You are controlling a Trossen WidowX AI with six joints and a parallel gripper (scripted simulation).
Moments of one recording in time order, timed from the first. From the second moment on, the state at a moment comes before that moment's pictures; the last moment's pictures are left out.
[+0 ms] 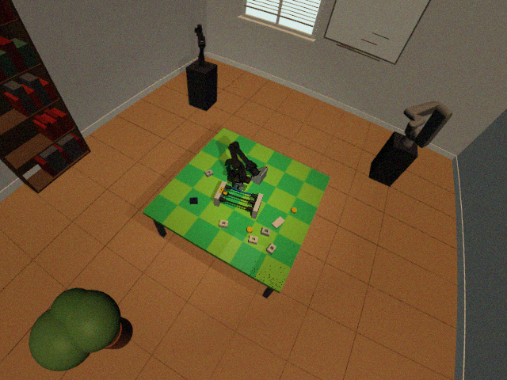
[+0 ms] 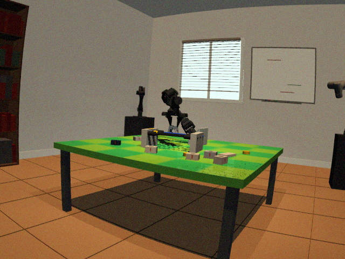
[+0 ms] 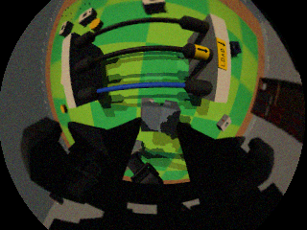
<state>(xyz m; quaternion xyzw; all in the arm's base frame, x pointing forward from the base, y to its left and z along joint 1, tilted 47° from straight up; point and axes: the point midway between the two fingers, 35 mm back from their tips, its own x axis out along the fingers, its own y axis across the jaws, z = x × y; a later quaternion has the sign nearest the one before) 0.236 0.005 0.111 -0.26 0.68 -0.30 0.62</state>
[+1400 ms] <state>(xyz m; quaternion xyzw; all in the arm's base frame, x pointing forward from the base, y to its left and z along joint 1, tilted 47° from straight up) 0.240 0.031 0.133 -0.63 0.66 0.16 0.38</state>
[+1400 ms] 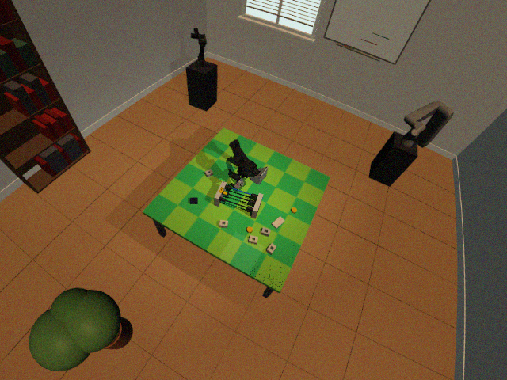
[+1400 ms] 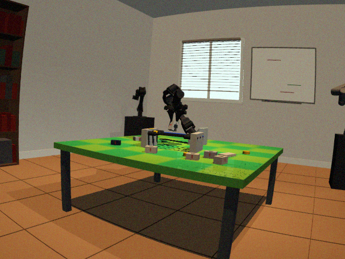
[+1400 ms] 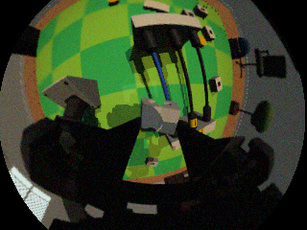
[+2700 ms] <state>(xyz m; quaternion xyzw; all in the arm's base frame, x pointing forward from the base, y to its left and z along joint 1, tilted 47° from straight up) 0.335 0.017 0.105 -0.71 0.59 0.29 0.26</state>
